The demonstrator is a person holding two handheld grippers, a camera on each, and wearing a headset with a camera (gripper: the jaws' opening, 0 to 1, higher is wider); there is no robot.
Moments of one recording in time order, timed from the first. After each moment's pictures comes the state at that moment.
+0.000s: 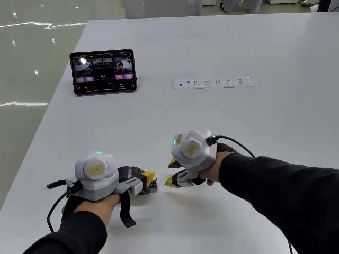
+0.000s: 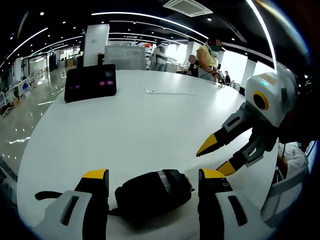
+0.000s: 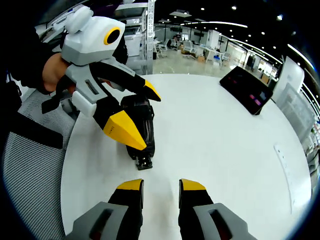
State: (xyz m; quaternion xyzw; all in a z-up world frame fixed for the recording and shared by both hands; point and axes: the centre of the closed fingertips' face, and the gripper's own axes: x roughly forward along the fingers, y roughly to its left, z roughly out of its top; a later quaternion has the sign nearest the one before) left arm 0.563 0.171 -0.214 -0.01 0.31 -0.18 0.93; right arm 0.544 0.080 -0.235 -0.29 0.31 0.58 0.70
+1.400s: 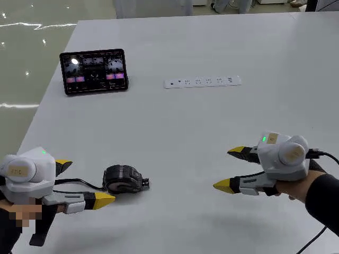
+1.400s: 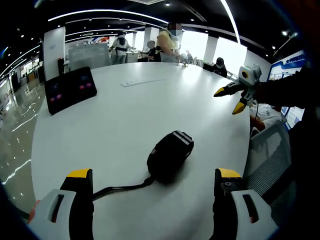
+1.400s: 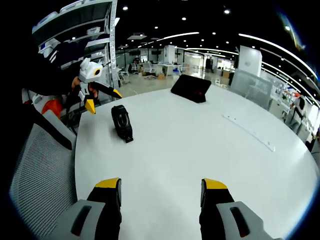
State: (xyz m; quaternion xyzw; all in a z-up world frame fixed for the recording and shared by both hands) left arm 0.516 0.233 -0.194 0.06 0.34 -0.34 0.87; right arm 0.523 -0.070 -0.190 -0.16 0.29 0.47 0.82
